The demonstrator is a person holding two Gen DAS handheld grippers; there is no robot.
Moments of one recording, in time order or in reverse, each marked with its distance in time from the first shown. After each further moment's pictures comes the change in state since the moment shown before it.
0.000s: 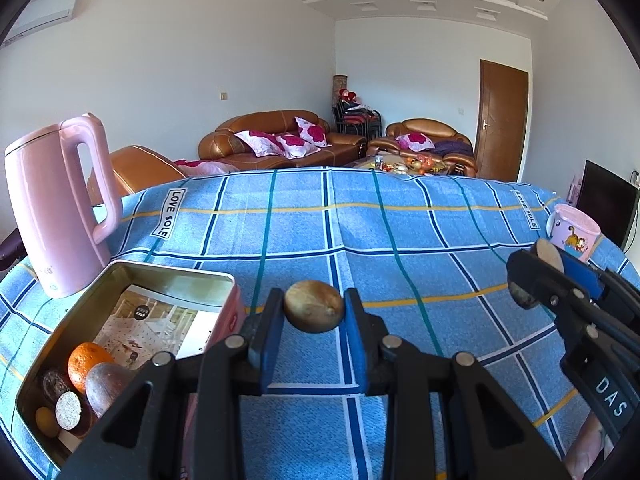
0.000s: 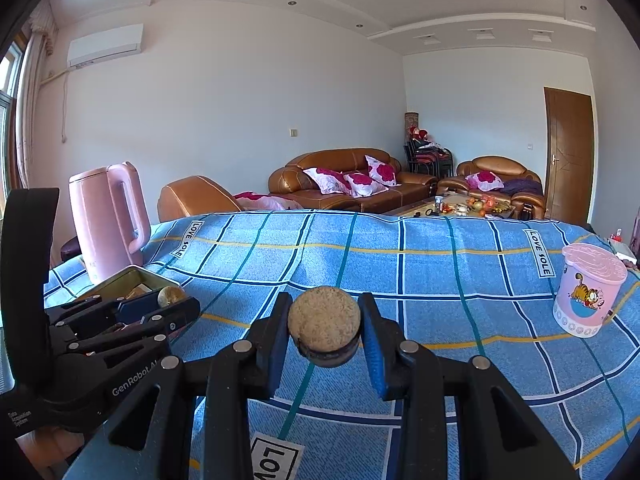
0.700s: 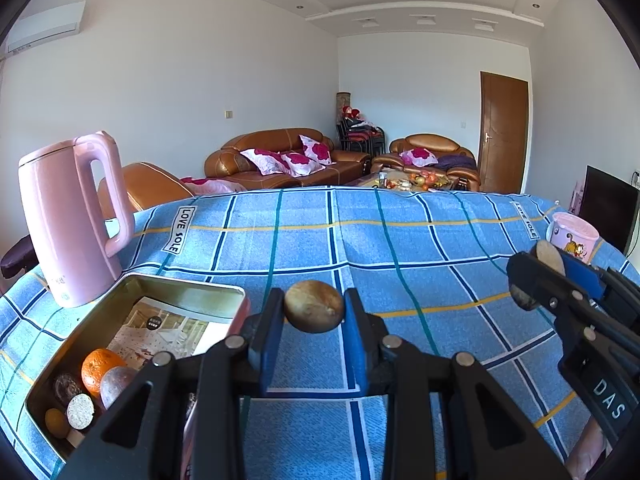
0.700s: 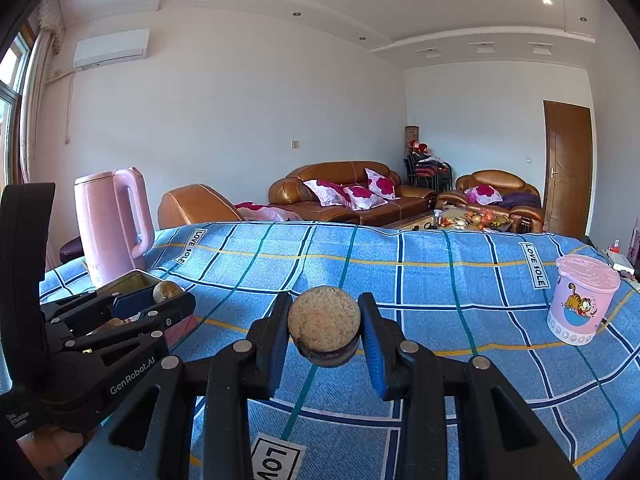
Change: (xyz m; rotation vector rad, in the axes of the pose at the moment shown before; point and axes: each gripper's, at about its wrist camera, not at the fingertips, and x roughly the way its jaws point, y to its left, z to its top) left arm -0.014 0.000 -0.002 0.009 -0.072 0.022; right arm -0.014 0.005 -0.004 -0.023 -0.052 -0.006
